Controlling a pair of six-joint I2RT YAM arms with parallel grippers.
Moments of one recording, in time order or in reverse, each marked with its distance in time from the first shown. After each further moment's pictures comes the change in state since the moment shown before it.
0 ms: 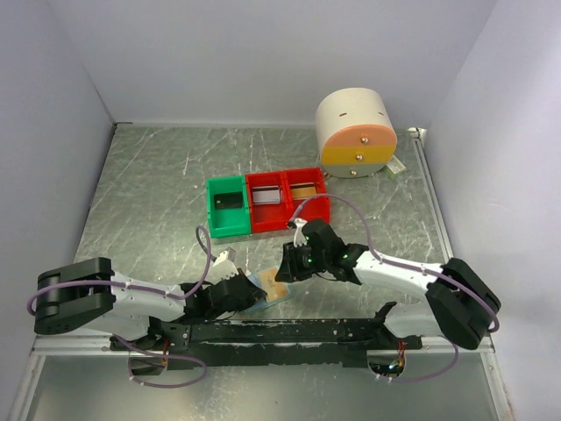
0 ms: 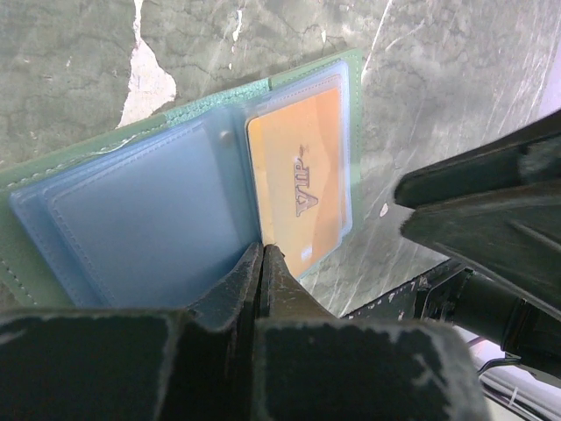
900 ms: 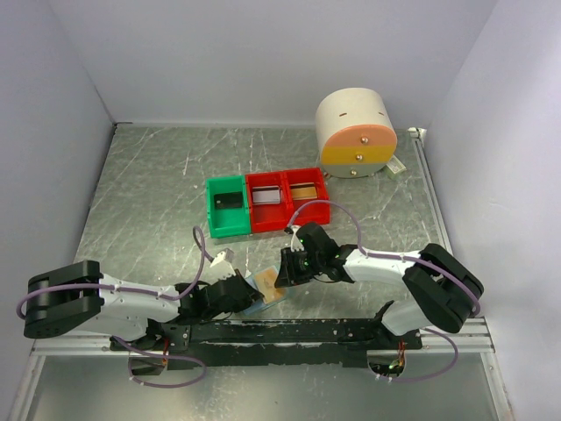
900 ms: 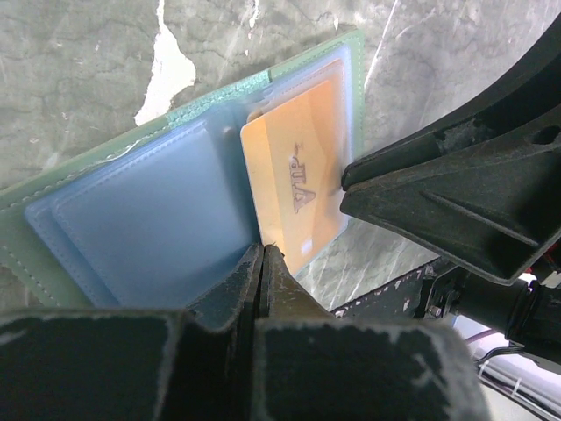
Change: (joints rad) left arm 0.000 -0.070 -0.010 -0.076 0.019 -0.001; right arm -0.001 0.169 -0.016 0.078 -0.033 0.037
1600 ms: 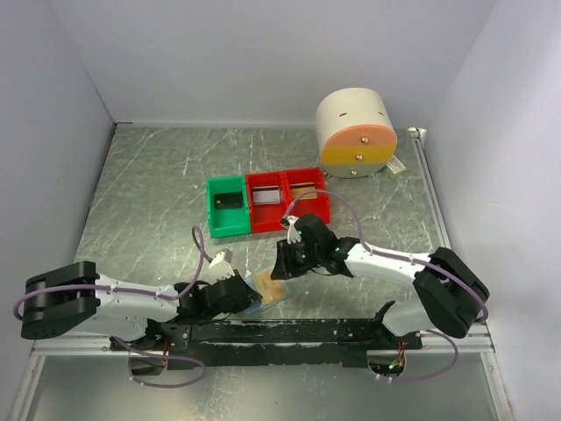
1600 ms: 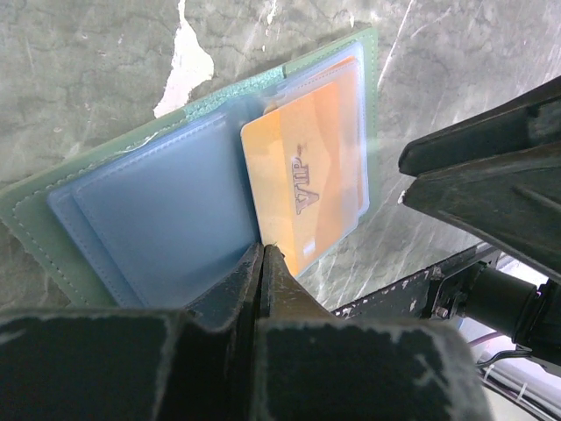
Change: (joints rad) left arm -0.004 -0.021 0.012 -0.072 -0.002 -0.023; right arm 0.001 -0.050 0.084 -0.098 0.000 -0.060
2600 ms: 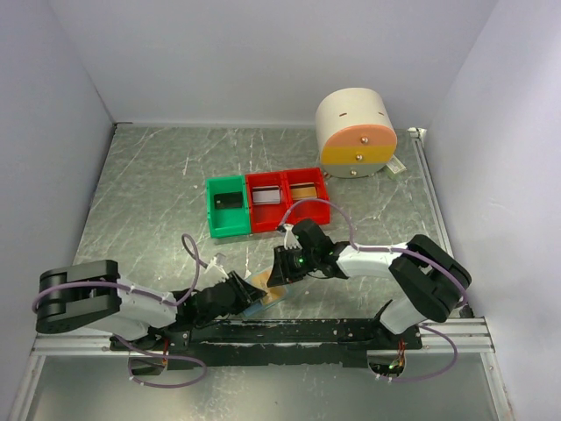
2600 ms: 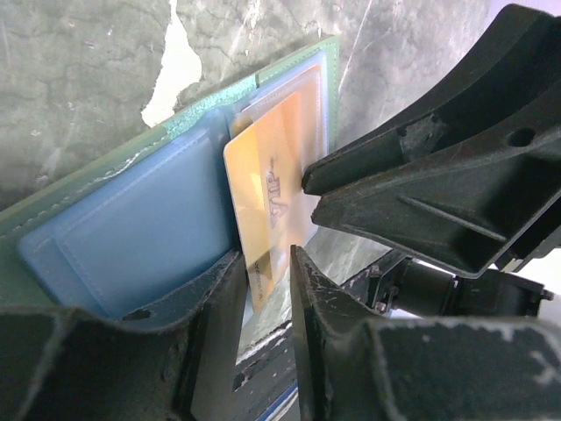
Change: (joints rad) left arm -0.005 0.089 -0.163 0.436 -0.009 -0.063; right arm -0.006 0.145 -0.048 0.193 -0.113 0.039
